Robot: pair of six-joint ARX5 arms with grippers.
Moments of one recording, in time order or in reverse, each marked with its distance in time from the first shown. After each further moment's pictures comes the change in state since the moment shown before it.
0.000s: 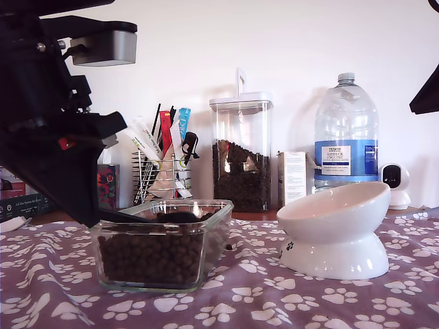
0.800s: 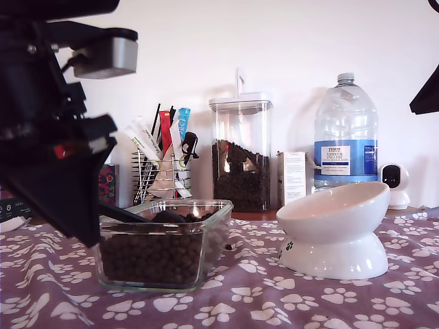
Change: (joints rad) left arm -0.012 -0.017 -0.006 -0.034 0.043 -0.026; right arm 0.000 0.000 0.000 -0.004 0.000 0.000
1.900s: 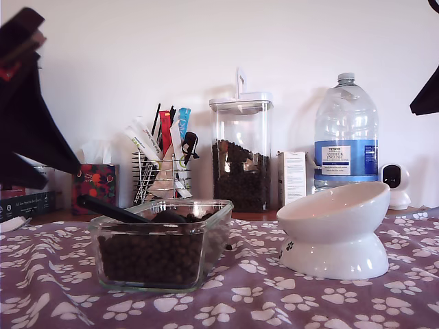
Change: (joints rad) left arm 0.060 -0.509 -0.378 0.375 0.006 -0.294; right arm 0.000 0.000 0.000 -0.001 0.000 0.000
